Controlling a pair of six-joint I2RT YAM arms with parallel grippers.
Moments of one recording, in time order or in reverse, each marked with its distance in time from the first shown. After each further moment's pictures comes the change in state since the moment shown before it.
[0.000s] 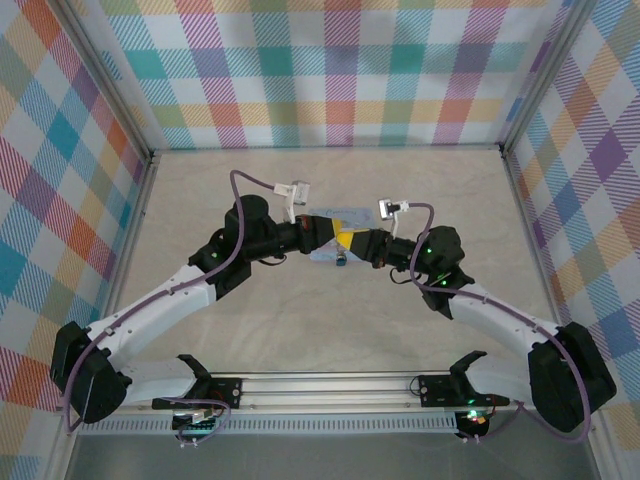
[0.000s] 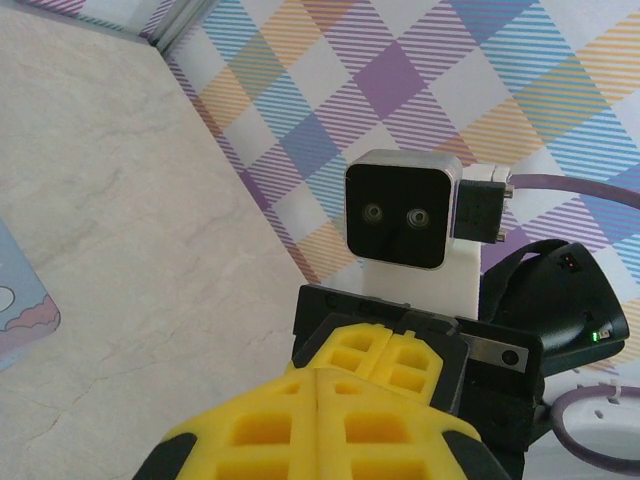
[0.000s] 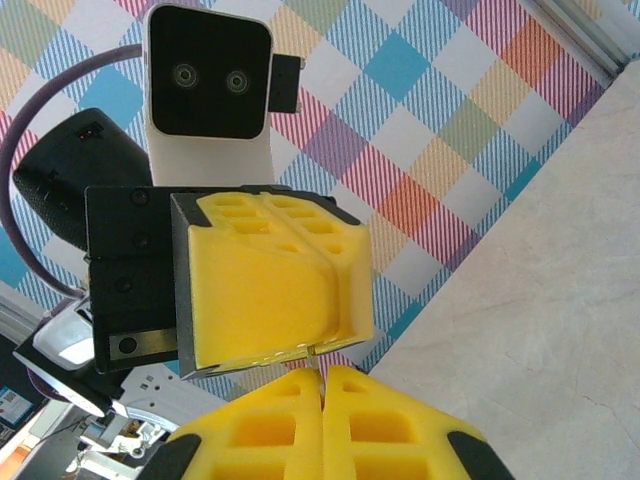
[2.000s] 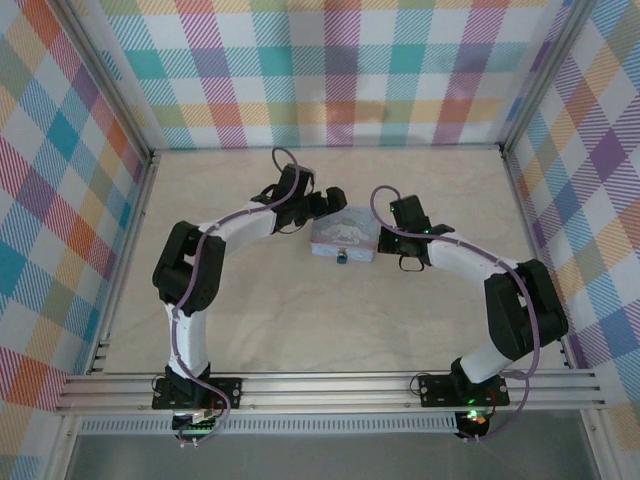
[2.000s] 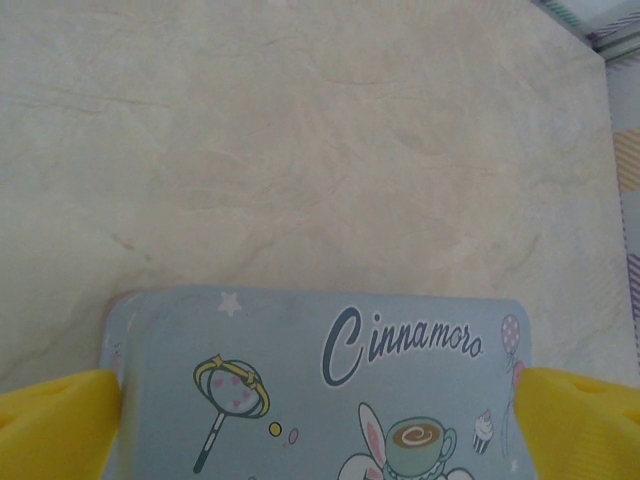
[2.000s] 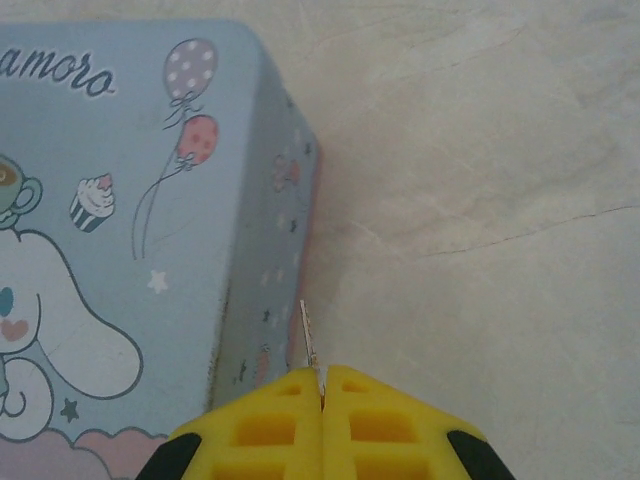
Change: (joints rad) left arm 0.204 0.790 0.459 -0.204 -0.221 0.019; right arm -0.123 0.407 0.370 -1.091 0.789 -0.575
